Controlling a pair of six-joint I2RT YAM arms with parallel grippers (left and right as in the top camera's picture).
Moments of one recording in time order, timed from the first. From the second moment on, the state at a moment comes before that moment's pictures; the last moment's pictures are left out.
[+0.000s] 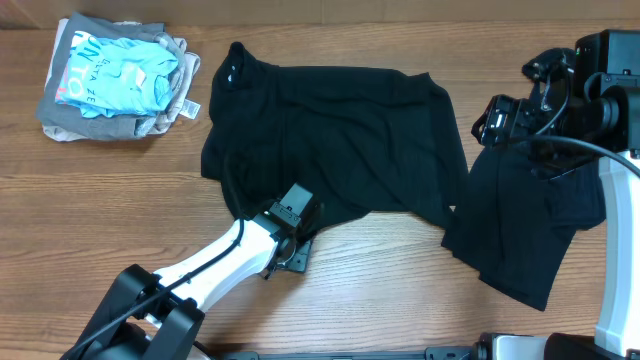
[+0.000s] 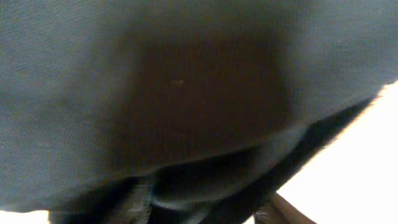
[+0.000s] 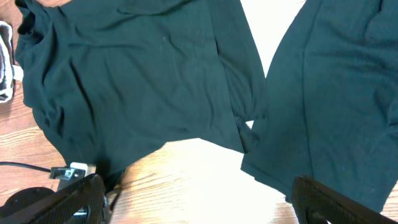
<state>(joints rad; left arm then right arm) -0.62 1.59 0.77 -0.66 -0.05 -0.42 -0.08 1.52 1.81 -1.49 -0.24 0.23</state>
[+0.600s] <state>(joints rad) -0.55 1.52 1.22 -1.08 -0.16 -0.41 -0.08 1.52 1.52 -1.43 -0.27 0.23</state>
